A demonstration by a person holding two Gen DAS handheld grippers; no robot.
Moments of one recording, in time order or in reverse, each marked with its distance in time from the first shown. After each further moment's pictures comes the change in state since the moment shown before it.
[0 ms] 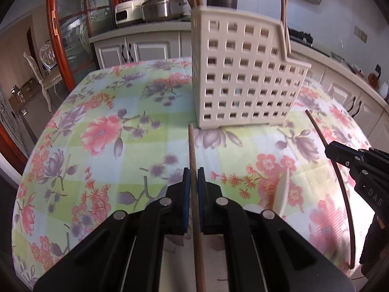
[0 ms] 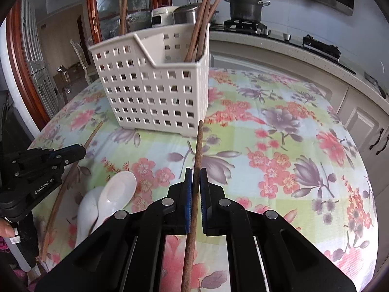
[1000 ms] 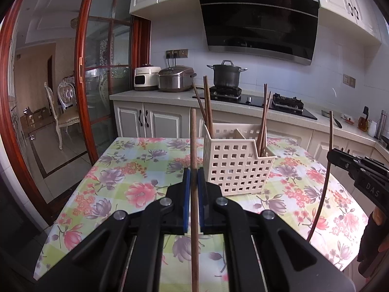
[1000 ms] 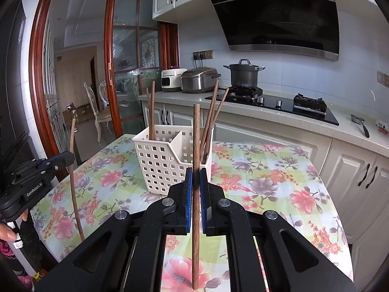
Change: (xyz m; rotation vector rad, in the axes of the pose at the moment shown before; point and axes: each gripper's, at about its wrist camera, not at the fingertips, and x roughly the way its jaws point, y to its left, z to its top) left arm -0.147 0.009 0.014 -0.044 -0.396 0.032; right arm -0.118 0.008 0.028 -0.022 -0.342 0.018
